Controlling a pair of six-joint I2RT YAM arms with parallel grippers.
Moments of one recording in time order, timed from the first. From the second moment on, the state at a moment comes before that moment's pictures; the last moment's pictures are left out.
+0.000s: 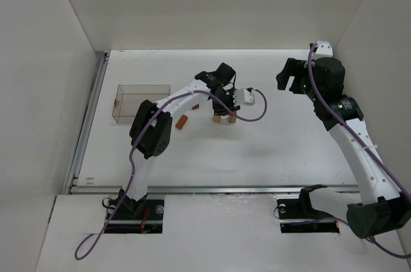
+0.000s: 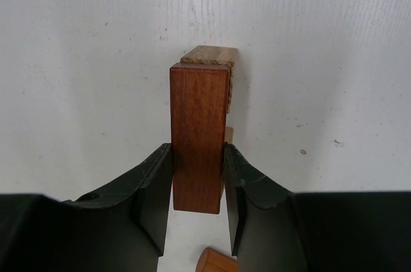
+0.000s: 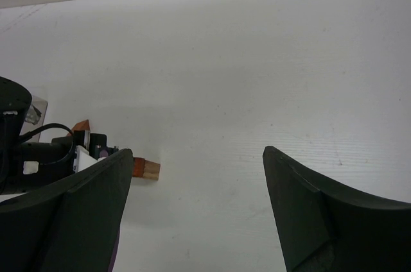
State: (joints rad) left arm -0.70 2.12 1.83 -0.83 0.29 0.83; right arm 0.22 1.12 1.24 -0.46 0.08 0.25
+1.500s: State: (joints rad) left arm -0.55 1.54 1.47 -0.74 0.27 0.48; right arm 0.22 1.05 1.24 -0.57 -0.02 0.28
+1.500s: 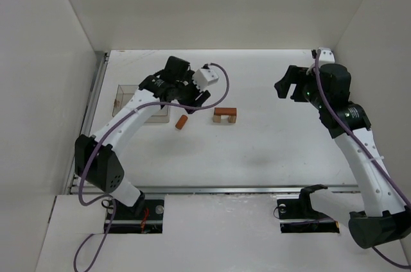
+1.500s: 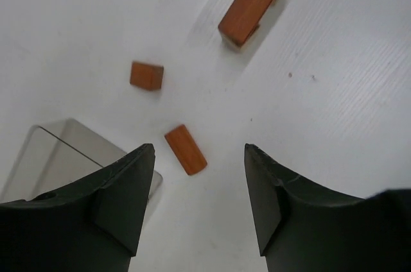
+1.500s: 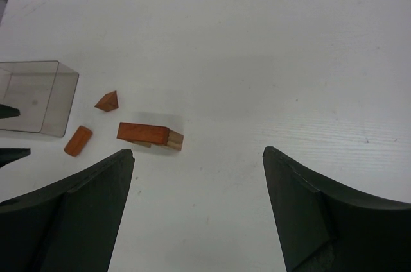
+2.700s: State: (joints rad) left arm -0.41 1.81 1.15 -0.46 0.00 0.25; right arm 0.28 0.96 1.15 -0.63 -0.10 0.41
